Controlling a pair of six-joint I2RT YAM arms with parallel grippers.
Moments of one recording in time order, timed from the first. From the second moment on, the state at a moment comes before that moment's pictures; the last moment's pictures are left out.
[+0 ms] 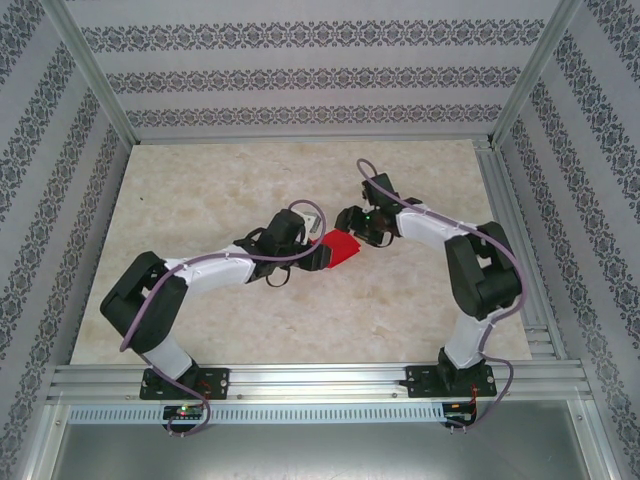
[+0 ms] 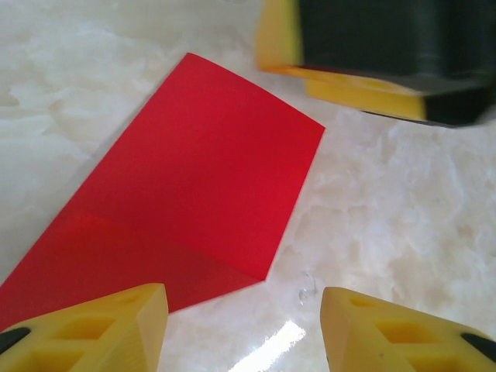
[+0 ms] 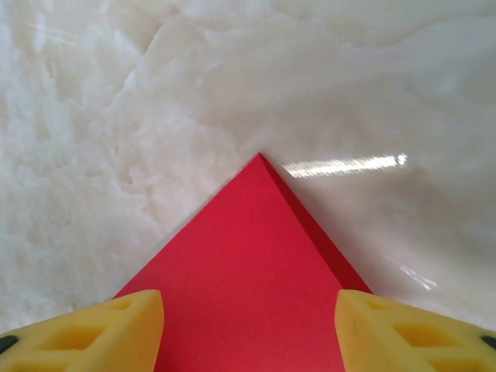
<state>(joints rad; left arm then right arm) -0.70 1.66 0.92 -0.03 0.19 -0.47 0.39 1.77 1.10 -0.34 -0.30 0.71</state>
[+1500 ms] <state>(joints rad) -0.60 1.78 0.97 0.00 0.22 -0.59 0.39 1.64 0.75 0.06 -0.42 1.06</state>
